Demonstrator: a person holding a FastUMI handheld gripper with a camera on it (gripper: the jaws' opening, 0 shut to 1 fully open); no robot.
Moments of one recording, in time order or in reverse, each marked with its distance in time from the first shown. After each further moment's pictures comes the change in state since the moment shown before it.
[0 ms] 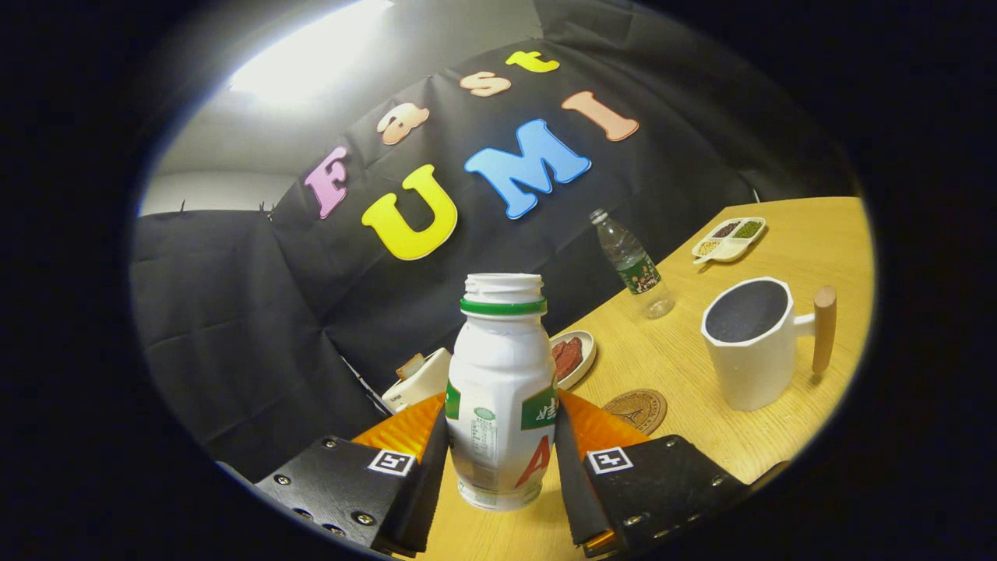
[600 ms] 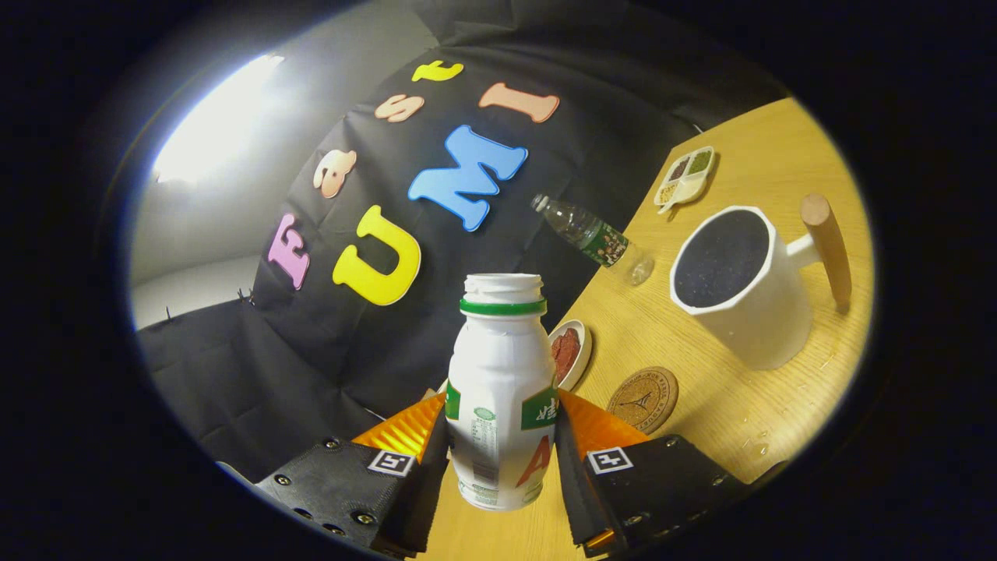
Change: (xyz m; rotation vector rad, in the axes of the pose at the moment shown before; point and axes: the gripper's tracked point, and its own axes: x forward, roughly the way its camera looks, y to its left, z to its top) arm 0.014 -0.029 0.013 0.355 -0.040 -0.003
